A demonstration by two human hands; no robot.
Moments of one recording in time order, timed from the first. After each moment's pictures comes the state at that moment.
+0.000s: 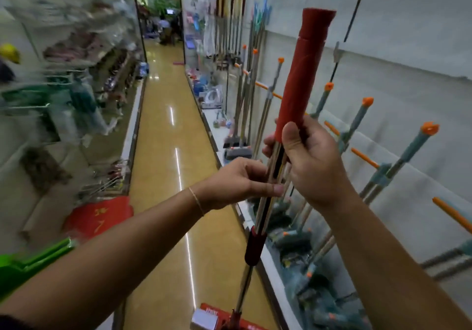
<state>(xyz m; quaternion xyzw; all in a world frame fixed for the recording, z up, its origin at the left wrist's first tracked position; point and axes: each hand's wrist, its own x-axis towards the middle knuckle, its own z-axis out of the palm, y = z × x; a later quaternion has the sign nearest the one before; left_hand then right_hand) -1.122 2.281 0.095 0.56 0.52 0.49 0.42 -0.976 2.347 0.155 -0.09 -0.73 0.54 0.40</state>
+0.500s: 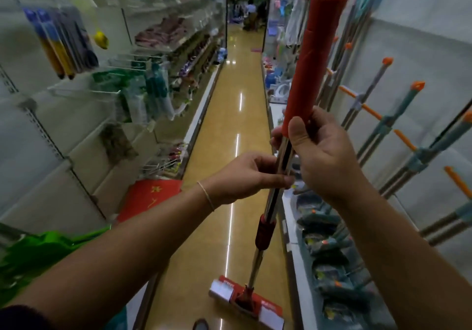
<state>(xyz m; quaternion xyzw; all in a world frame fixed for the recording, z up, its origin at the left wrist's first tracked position) -1.276 2.333 0.088 0.42 0.63 0.56 0.33 -1.164 2.446 0.150 0.00 -0.78 0.57 0.26</state>
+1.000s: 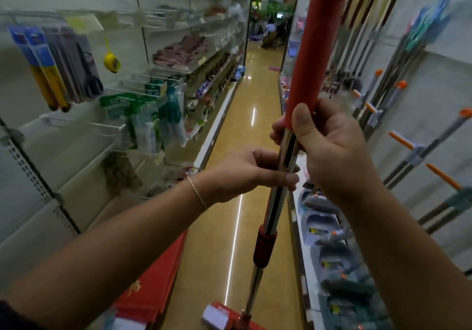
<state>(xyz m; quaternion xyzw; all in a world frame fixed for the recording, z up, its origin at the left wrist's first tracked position) -1.511 2.350 0.126 0.42 0.61 0.59 0.31 -1.404 2.469 0.187 0.07 -0.74 0.61 0.26</state>
